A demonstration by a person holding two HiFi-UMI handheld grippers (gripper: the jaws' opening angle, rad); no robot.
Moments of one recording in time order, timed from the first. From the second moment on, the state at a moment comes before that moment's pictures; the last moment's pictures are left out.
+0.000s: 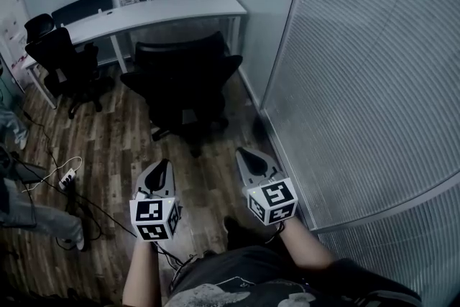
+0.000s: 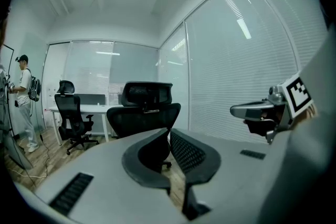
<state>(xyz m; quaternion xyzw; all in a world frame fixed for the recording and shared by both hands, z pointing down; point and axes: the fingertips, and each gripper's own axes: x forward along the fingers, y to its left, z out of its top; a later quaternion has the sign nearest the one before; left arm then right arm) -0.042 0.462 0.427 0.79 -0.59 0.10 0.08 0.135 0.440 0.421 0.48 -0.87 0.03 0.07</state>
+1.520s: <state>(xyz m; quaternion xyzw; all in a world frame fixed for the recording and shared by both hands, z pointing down) -0.078 0.263 0.433 0.75 -0.64 0.14 0.04 0.147 0.213 0.433 0.52 -0.85 -0.04 0.13</state>
